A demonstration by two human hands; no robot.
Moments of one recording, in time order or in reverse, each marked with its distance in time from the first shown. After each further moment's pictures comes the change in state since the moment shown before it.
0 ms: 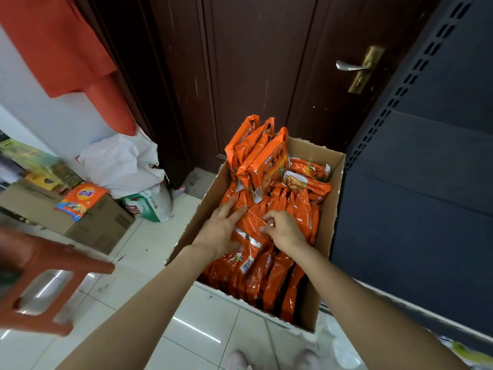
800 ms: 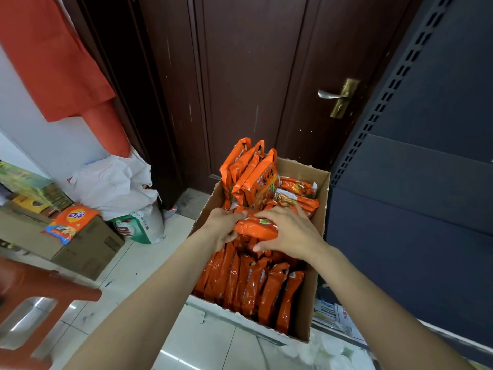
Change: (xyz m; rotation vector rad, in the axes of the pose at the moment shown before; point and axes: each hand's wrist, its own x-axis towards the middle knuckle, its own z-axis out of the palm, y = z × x) left_hand 0.016 0.035 -0.049 -1.371 0.000 -0.497; right_hand -0.036 -0.030 -0.068 -0.422 -0.027 -0.301
